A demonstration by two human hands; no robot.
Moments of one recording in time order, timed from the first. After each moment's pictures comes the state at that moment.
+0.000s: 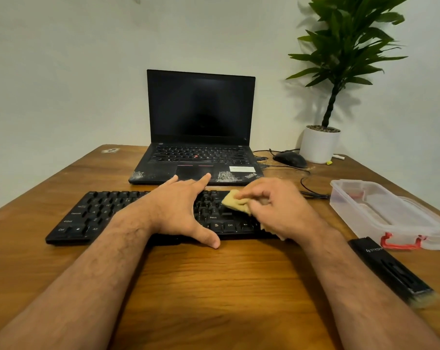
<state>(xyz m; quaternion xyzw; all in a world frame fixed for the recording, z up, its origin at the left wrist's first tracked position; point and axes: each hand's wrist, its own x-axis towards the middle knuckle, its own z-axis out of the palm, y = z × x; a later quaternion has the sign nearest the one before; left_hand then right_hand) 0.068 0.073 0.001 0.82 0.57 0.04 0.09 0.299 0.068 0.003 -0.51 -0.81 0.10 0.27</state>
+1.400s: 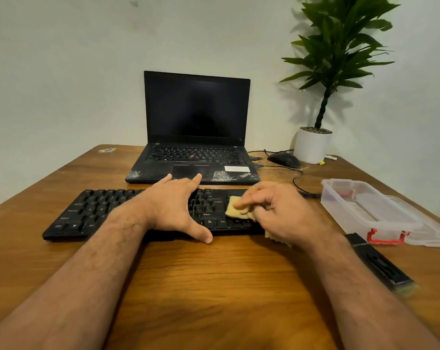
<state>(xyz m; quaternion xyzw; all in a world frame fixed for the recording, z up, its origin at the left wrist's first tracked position) 0.065 0.076 -0.002 0.81 0.58 0.03 0.07 0.312 0.045 0.006 -0.49 -0.82 0.14 0.26</state>
